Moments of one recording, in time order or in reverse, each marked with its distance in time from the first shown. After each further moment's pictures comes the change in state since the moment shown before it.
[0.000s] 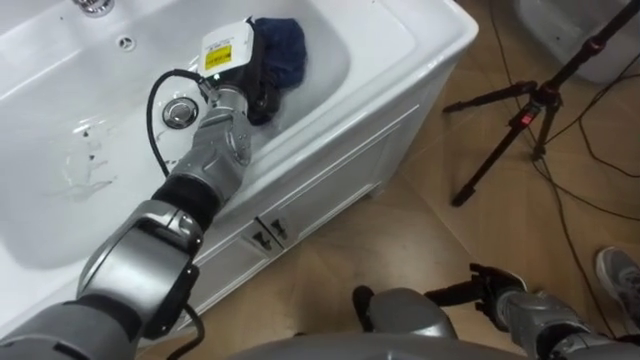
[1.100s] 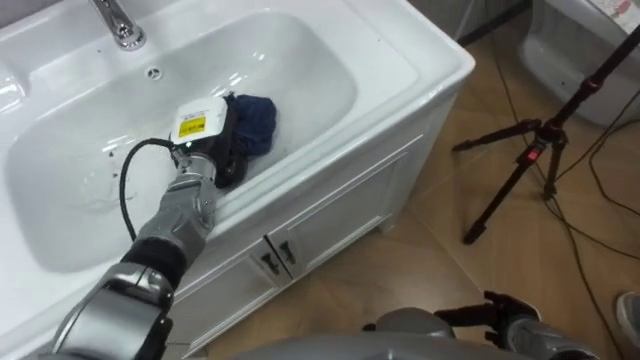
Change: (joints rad) left arm 0.302 0.122 0.201 0.015 0.211 -0.114 -0.015; right arm 0.086 0.002 -0.161 0.003 -0.001 0.003 -0.031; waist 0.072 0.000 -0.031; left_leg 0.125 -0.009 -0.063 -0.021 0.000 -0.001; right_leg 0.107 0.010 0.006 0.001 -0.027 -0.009
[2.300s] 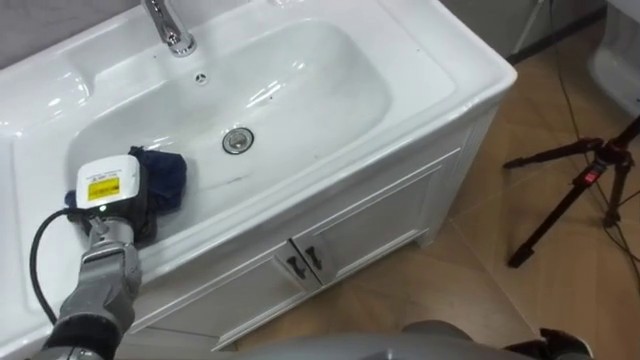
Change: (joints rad) left arm 0.275 0.118 0.158 -0.154 0.192 0.059 0.063; right arm 0.112 -0.073 -0.117 -0.086 -0.246 0.064 -0.067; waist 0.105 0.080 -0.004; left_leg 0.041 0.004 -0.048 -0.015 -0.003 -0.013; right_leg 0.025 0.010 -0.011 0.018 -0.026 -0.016
